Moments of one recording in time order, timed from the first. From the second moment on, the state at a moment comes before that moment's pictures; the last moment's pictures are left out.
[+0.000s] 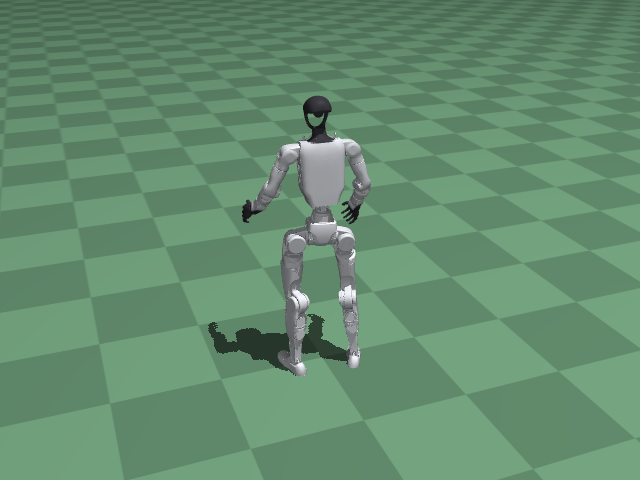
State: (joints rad) left arm -0.18 0.45 -0.19 0.89 -0.33 -0.21 0.19; right arm -0.07 -0.34 0.36 0.79 0.16 -0.09 -0.20; waist 0.06 -0.07 0.08; left_leg 0.09 0.05 0.41 0.00 -0.17 -0.17; right_leg 0.02 -0.19 -0.26 0.07 -0.06 0.26
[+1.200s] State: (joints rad) left arm -0.53 0.74 -0.55 0.11 0.47 -0.18 0.30; right arm -0.19 -0.37 0.43 0.14 0.14 -0.16 -0.32; waist 0.04 -0.09 0.07; left_leg 0.07 0.05 0.40 0.02 -0.18 -0.17; right_leg 0.02 -0.20 -0.27 0.06 -0.05 0.26
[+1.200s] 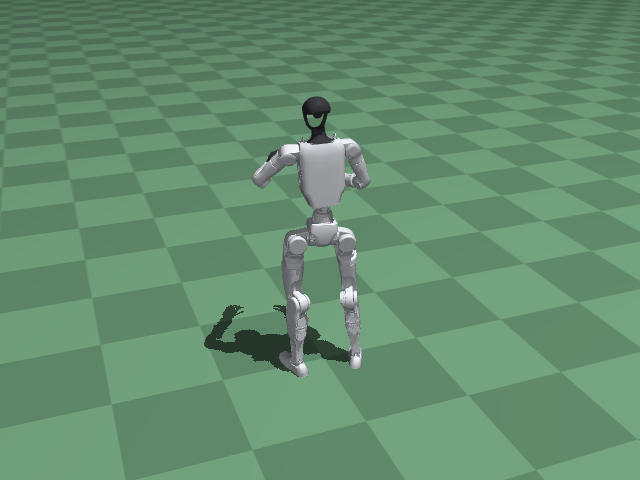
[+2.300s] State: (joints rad) left arm -0.13 0.57 -0.23 -0.13 0.25 -0.22 0.24; right arm -1.08 -0.61 0.45 0.69 0.15 -0.08 -0.43; waist 0.44 -0.15 0.19; left_leg -0.01 0.02 0.19 -0.08 -0.09 -0.20; right_leg 0.03 -0.22 -0.50 0.07 -0.07 0.22
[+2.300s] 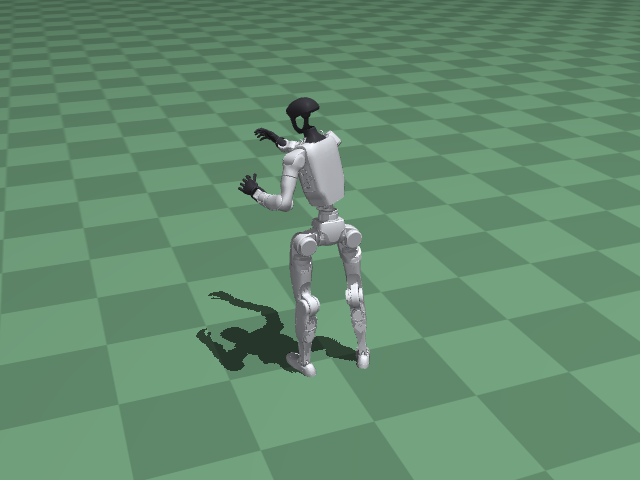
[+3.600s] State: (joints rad) left arm -0.25 0.71 -0.01 0.64 -0.53 -0.19 0.36; right arm -0.61 -0.46 0.31 0.40 0.19 -0.08 -0.42; waist 0.24 -0.06 0.12; left_leg 0.02 0.03 0.24 -0.05 -0.11 -0.18; right_leg 0.04 -0.22 -0.45 0.08 -0.08 0.23
